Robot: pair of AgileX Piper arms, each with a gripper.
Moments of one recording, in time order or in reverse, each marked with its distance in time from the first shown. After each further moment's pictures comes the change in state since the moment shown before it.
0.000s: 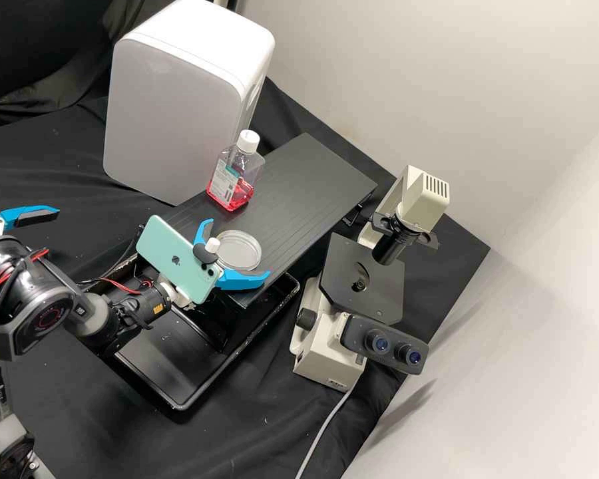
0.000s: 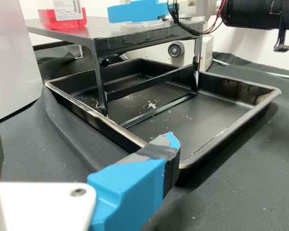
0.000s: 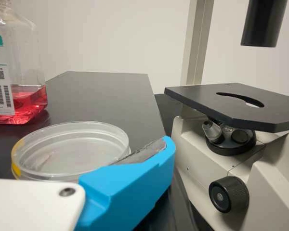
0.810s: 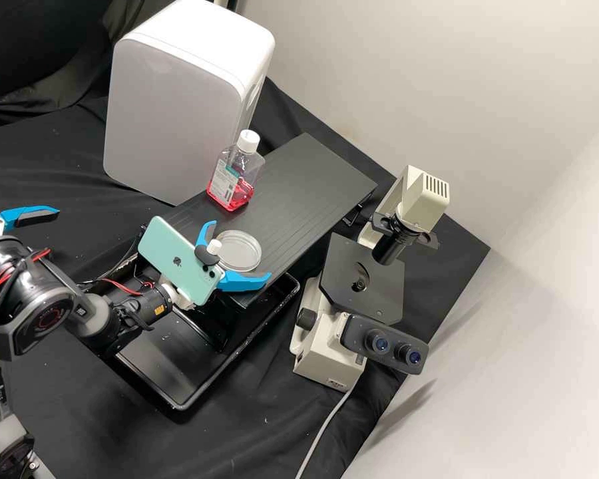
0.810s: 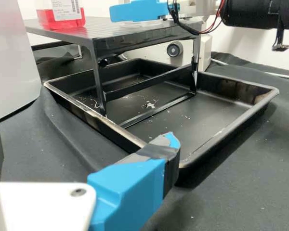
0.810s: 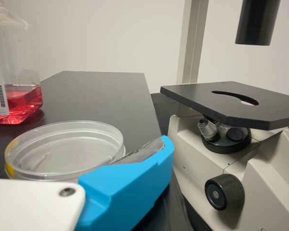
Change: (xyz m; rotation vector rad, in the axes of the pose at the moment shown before) left arm 0.000 0.000 0.001 0.001 -0.004 -0.001; right arm 0.000 0.002 0.002 0.000 -0.009 0.009
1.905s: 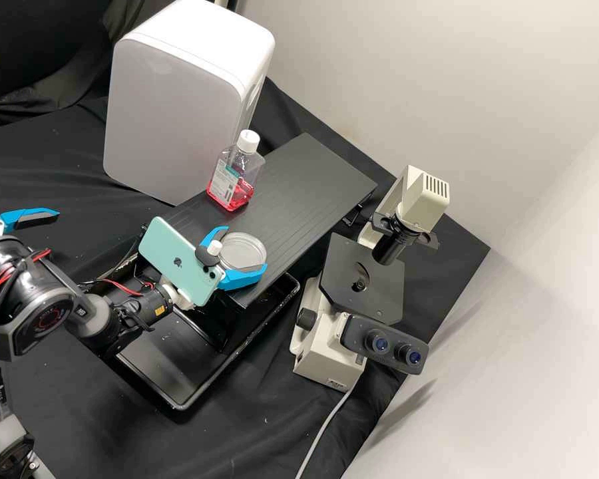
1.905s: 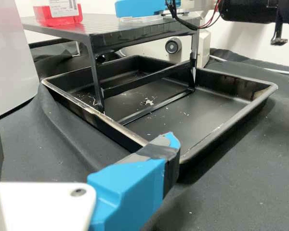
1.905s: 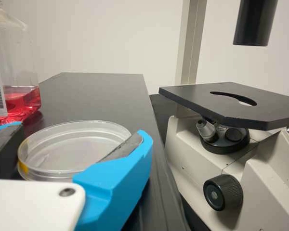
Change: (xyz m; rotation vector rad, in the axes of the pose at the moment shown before) left arm 0.000 -0.002 0.001 0.007 -0.002 -0.011; right arm 0.000 0.001 0.001 0.000 -0.003 0.003
